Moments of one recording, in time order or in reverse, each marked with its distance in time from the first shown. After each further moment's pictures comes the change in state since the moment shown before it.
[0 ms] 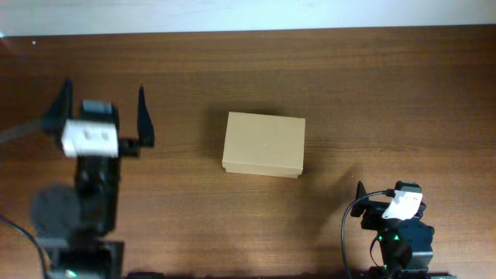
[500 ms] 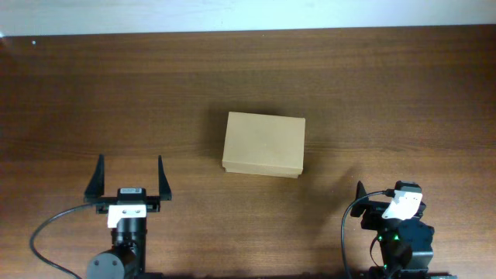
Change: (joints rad) left arm 0.010 -0.543 -0.649 0.148 -0.008 0.000; right arm 0.000 0.000 0.000 0.000 -0.003 0.000
